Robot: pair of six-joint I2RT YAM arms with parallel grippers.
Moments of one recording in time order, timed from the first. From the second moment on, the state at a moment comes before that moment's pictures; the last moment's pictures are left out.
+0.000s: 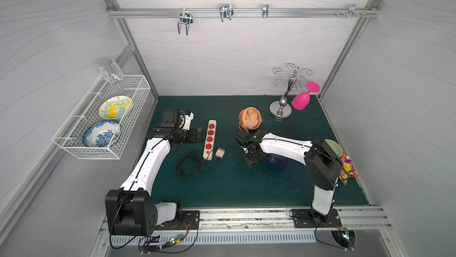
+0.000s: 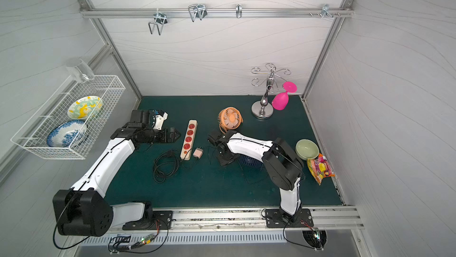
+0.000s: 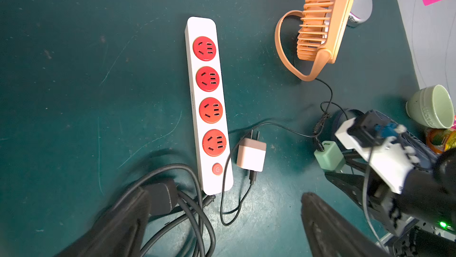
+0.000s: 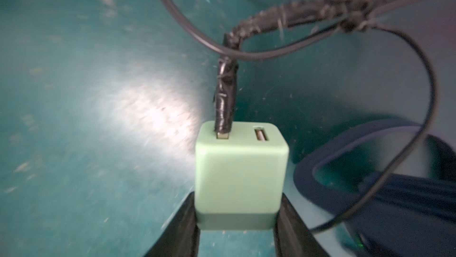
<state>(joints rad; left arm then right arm) -0.02 1.27 1.05 -0.75 0.41 -0.07 0.94 1.85 1.34 -0.91 0.09 0.30</state>
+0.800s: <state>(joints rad) -0.04 1.28 1.45 -1.06 0.88 0.24 0.83 1.39 1.17 -0.76 -0.20 -0.06</state>
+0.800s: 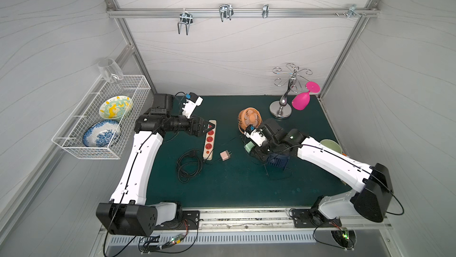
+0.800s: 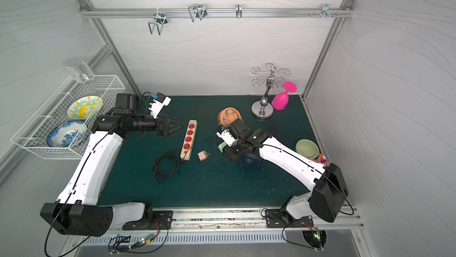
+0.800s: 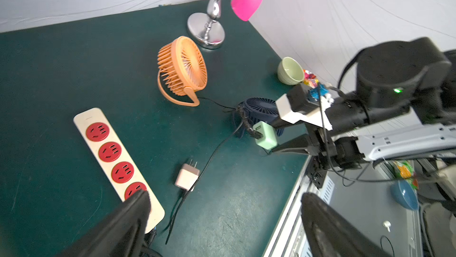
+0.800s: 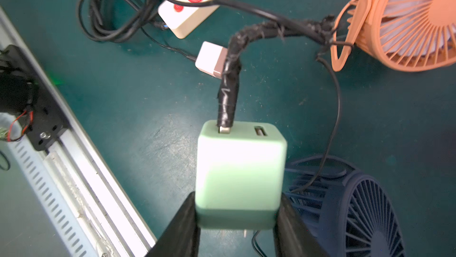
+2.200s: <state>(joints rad) -0.23 1.50 1.06 -0.80 0.95 0.36 0.83 1.40 0.97 -0.44 -0.44 -0.08</state>
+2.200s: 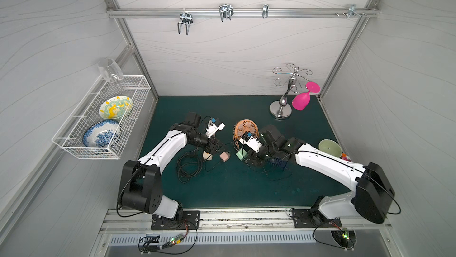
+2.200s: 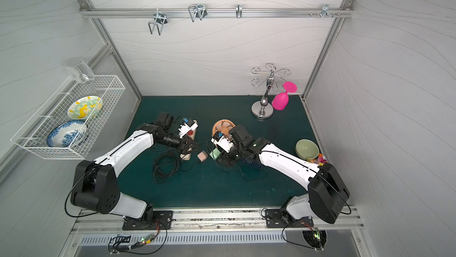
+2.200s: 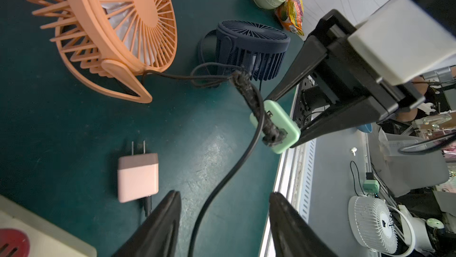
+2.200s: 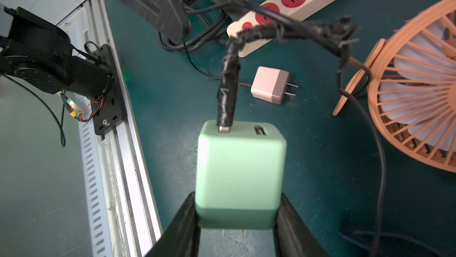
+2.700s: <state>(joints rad) -0.28 1.47 1.12 -0.84 1.03 0.24 0.89 1.56 0.97 -0.29 -0.35 0.08</state>
